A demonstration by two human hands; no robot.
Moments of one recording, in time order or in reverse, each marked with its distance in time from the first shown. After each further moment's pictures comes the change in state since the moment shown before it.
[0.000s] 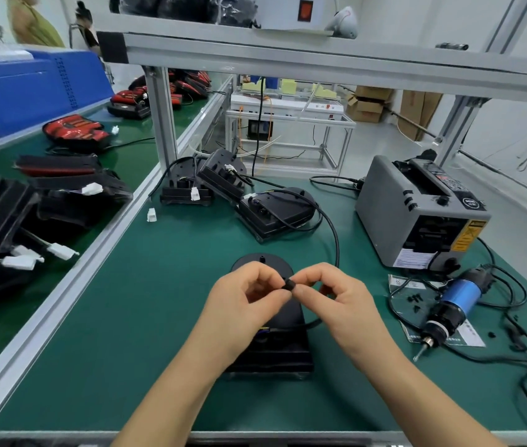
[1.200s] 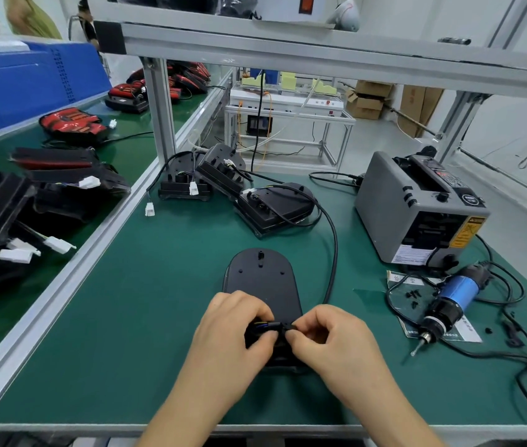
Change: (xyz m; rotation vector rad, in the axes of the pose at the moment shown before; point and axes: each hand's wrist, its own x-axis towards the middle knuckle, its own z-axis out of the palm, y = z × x) left_hand -0.040 -0.020 -0.001 0.583 0.009 0.140; right_hand -0.043 0.006 0.011 -0.371 0.007 0.242
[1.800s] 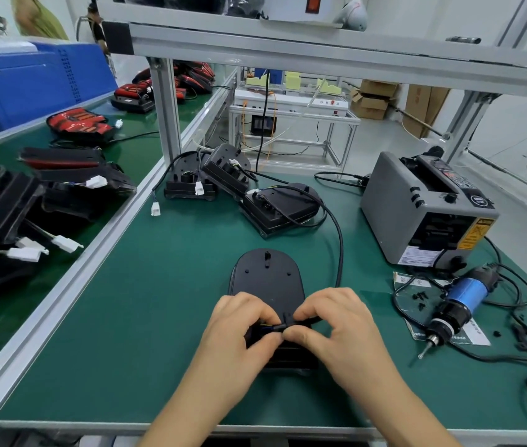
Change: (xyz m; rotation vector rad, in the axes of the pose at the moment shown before) left_hand -0.002 -0.008 0.000 -0.189 -0.043 -0.029; right_hand 0.016 0.004 0.000 -0.142 0.085 -0.361
